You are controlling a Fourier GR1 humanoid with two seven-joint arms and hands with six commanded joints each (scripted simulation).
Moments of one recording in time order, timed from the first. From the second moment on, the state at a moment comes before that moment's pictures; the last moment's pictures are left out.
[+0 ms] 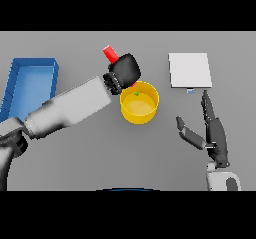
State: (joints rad) left arm -1.16 0.28 -1.08 -0.89 -1.05 -0.34 0.07; right arm 0.16 -0.05 0.09 -1.74 0.21 -0.06 -0.09
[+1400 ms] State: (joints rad) left arm -1.63 0.41 -0.96 -0.50 -0.86 -0.27 0.00; right arm 0.14 -0.04 0.10 -1.71 0.22 -0.06 -0.11
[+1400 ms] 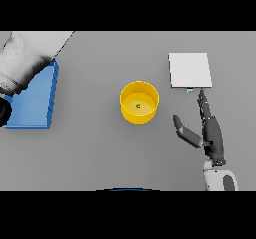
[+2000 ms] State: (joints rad) left arm -1.21 0.69 -0.50 -0.60 -0.25 0.07 0.27; right arm 0.13 -0.07 0.10 -1.69 0.20 -0.04 -0.17
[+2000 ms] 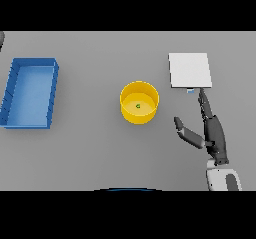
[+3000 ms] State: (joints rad) left arm -0.54 0.83 -0.56 -1.16 0.05 0.53 0.61; right arm 0.14 -0.09 0.12 -1.69 0.24 -0.03 -0.16
